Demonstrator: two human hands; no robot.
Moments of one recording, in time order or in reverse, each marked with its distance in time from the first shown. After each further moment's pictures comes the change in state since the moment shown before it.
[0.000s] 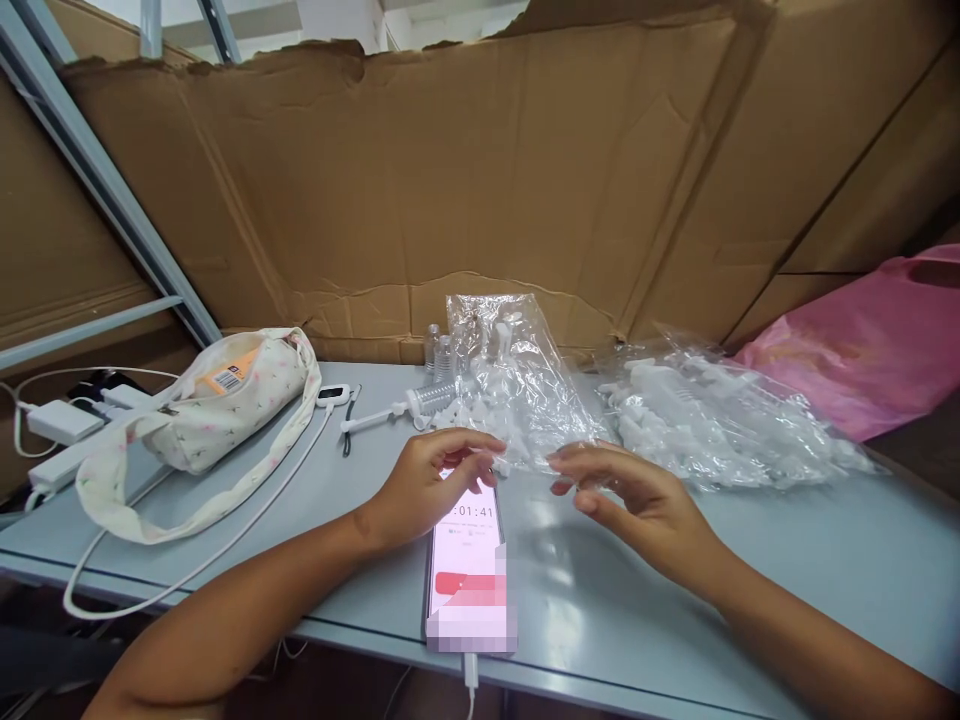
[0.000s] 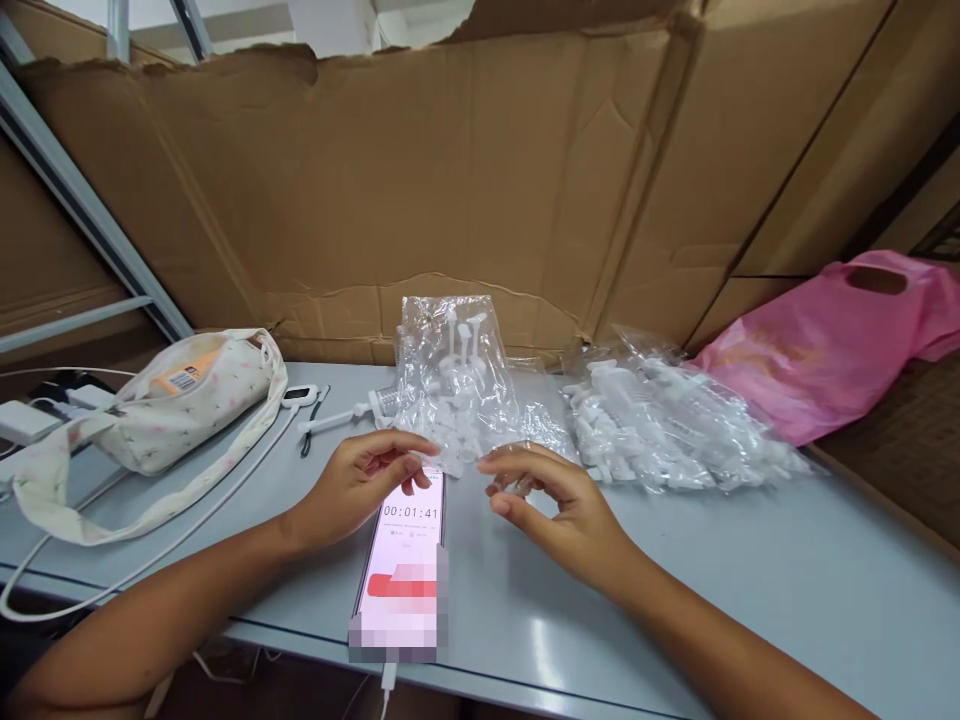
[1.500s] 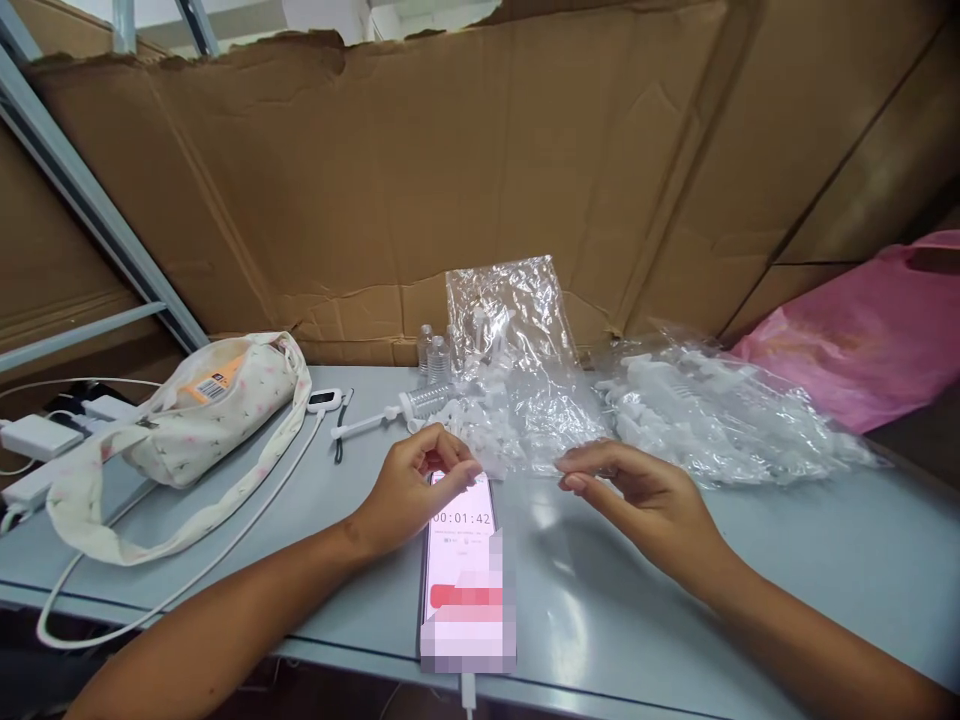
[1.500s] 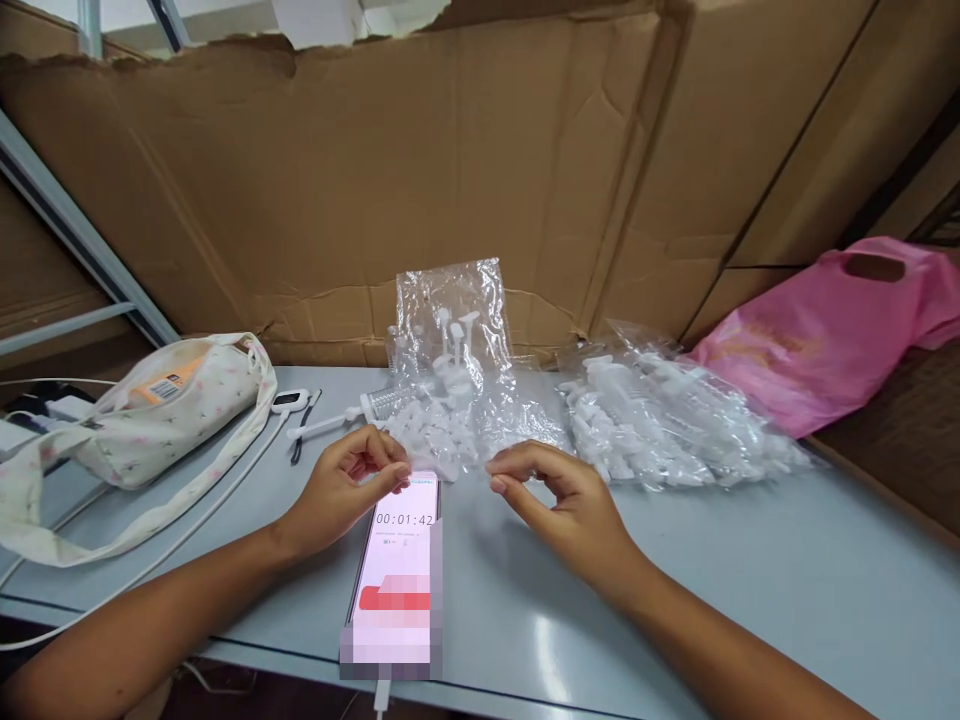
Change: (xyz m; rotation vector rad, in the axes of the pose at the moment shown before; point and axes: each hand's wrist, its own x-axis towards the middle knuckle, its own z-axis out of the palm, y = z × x) left_hand 0.003 -0.013 -0.002 -0.040 0.084 -0.008; right_hand 0.002 0.005 0.002 -0.038 0.163 0.115
